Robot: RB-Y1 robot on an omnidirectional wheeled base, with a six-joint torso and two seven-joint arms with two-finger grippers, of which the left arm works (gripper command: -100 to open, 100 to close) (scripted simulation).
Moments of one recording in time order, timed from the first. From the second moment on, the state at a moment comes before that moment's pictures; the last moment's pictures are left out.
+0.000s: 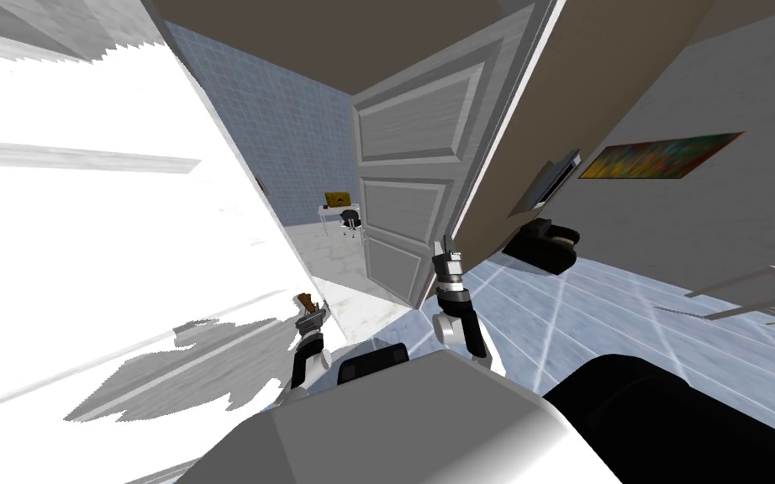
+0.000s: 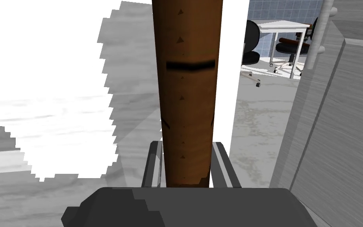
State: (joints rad) arm -0.05 0.06 -0.06 -0.77 0.58 -0.84 1.18
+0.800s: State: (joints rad) arm -0.04 0.07 0.01 -0.77 0.68 -0.88 1.10
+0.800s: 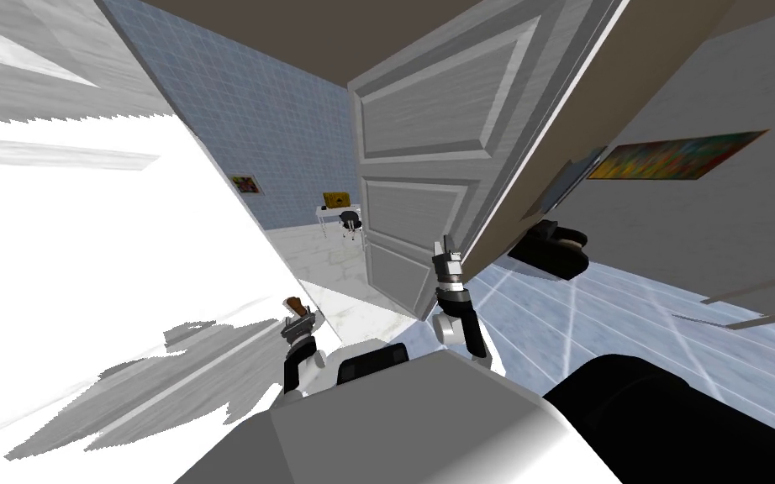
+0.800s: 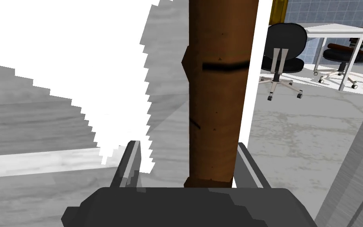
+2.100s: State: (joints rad) arm -0.01 0.00 0.13 -0.82 0.84 -0.94 0.98
